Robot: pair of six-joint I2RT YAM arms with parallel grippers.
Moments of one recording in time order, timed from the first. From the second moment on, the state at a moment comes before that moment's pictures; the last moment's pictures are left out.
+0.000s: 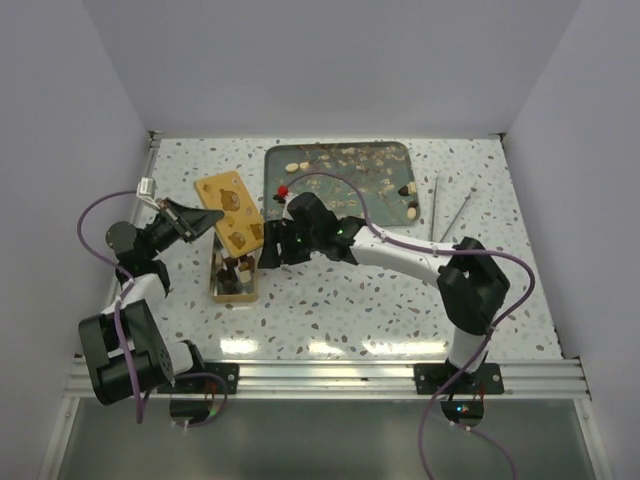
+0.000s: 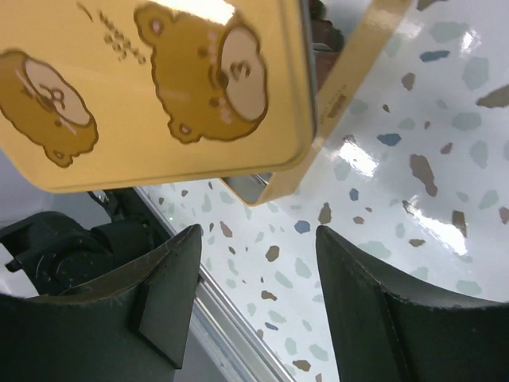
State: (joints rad) left arm 0.37 1.25 0.45 0.96 1.16 -1.26; right arm 0.92 1.81 1.34 -0.22 -0.24 0.67
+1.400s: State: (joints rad) left arm 0.51 1.31 0.38 1.25 1.07 -1.50; right arm 1.05 2.21 1.80 -0.56 0.02 0.72
